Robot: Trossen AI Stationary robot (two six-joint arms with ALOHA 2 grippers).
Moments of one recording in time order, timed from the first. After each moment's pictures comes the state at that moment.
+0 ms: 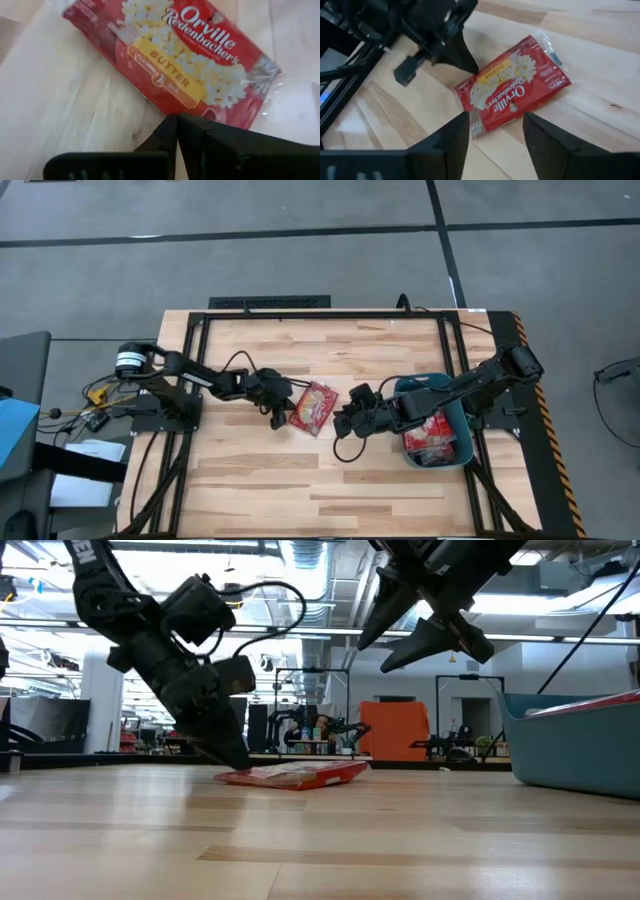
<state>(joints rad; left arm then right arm) 0.12 1.60 0.50 0.43 0.10 -0.22 0.30 1.59 1.04 -0.28 0.55 1.18</state>
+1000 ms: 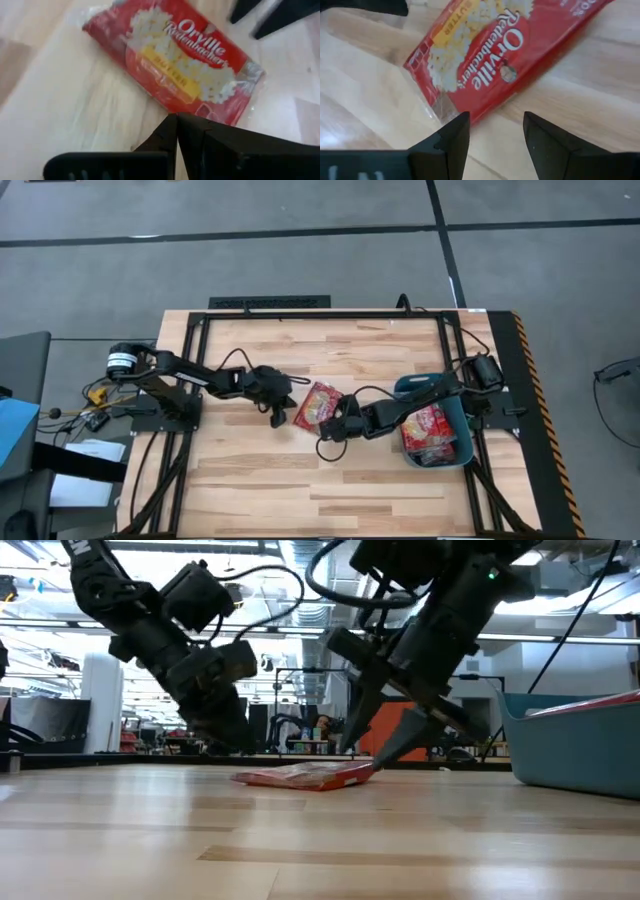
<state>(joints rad) 0.12 1.53 0.51 0.39 0.09 -0.22 0.24 1.89 1.09 -0.21 0.38 1.42</state>
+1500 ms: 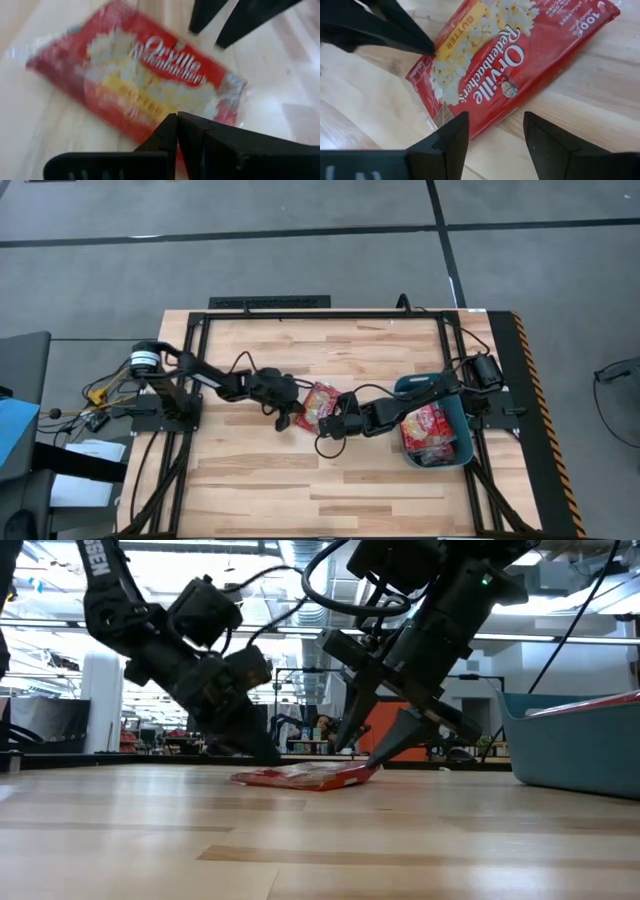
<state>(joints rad) 0.12 1.71 0.51 0.66 0.20 -0.14 0.23 1.89 1.09 -0.20 0.39 1.41</state>
